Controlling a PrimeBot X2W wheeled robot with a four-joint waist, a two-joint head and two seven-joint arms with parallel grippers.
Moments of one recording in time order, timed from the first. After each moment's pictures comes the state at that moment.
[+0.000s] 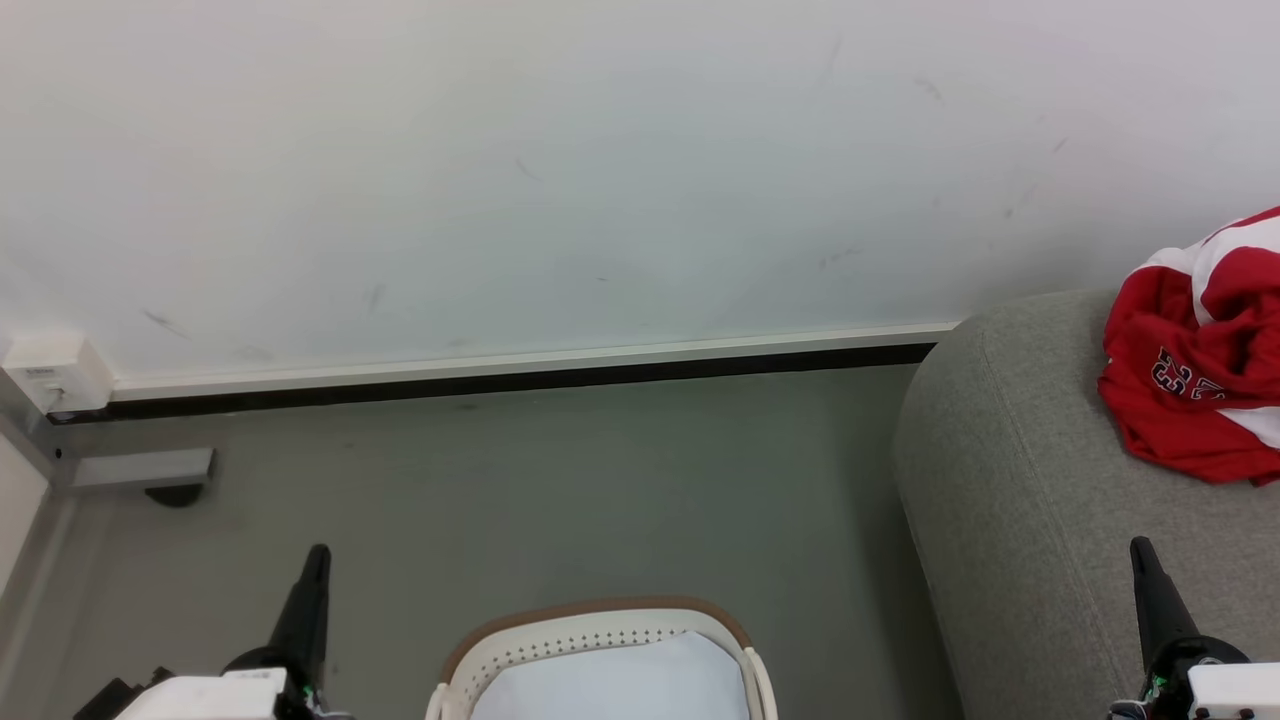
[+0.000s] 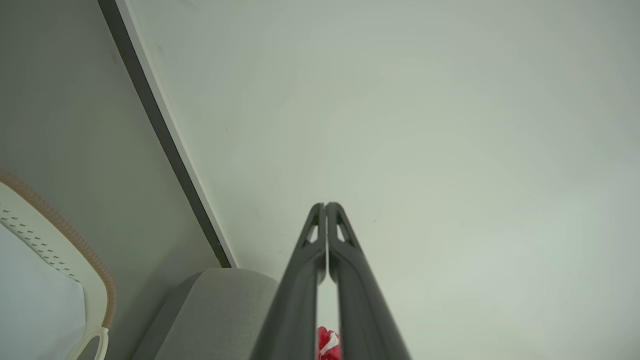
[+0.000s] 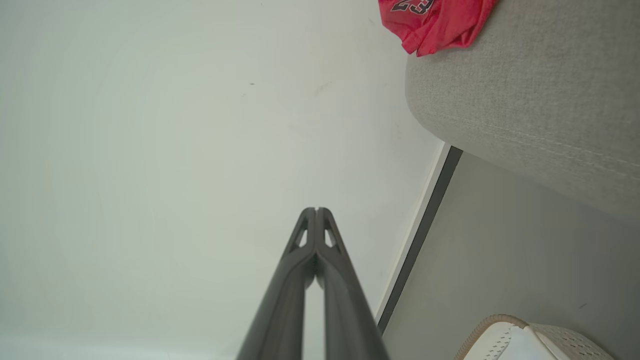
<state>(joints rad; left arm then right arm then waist) -0.09 0.05 0.10 0.25 -1.52 -0.12 0.09 -0.10 -0.05 -0.10 0.25 1.51 0.13 0.09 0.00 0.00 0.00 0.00</state>
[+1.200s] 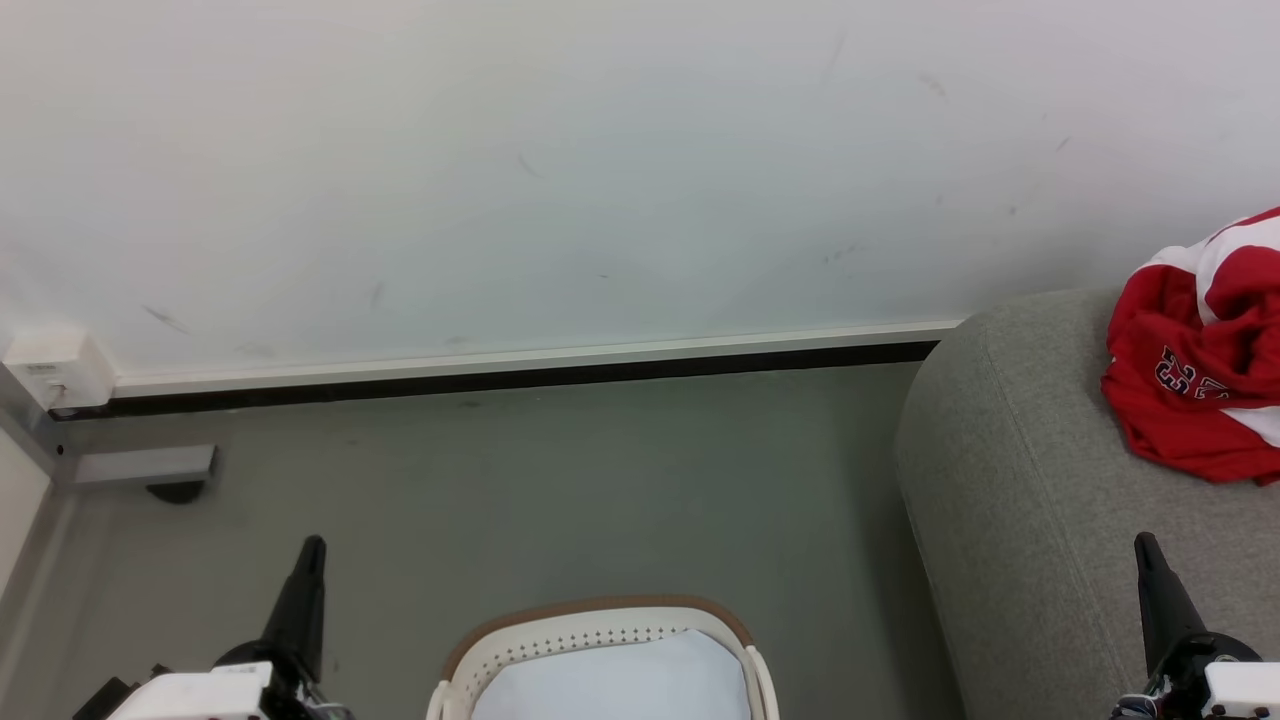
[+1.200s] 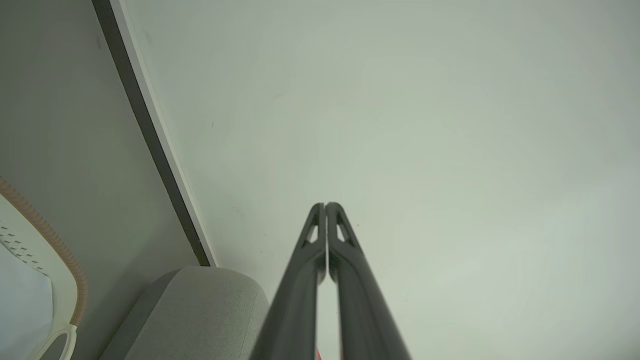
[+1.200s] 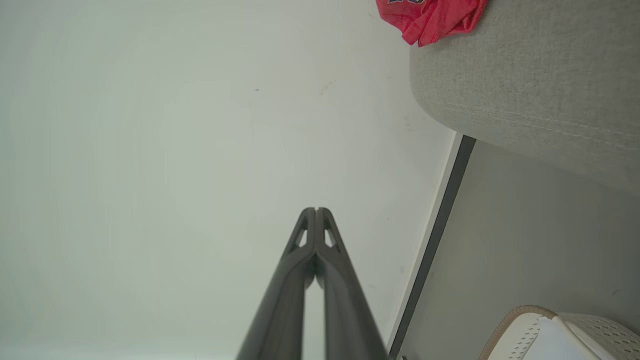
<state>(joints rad) -0.10 0.05 0.11 0.25 -1.61 -0.13 0.11 -0.10 -0.05 -0.11 0.25 1.61 0.13 0.11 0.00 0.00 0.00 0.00</state>
